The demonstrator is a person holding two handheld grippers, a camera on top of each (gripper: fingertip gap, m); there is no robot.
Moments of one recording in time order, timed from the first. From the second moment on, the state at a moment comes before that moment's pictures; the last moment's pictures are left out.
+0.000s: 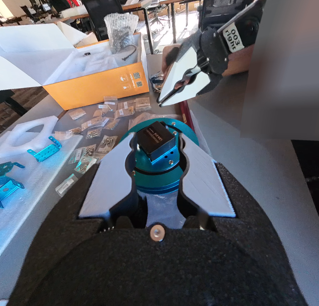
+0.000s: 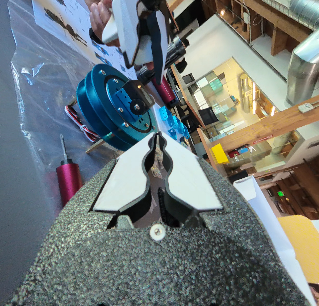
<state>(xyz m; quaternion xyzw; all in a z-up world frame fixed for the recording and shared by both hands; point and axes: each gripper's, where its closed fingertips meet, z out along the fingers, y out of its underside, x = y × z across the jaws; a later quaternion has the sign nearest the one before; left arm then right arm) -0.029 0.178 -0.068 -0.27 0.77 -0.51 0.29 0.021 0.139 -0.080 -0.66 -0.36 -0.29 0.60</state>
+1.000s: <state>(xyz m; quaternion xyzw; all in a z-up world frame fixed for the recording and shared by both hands) -0.016 0.180 -0.090 -0.30 0.75 -0.54 0.23 0.009 0.149 -0.090 -0.63 -0.37 -0.22 0.64</state>
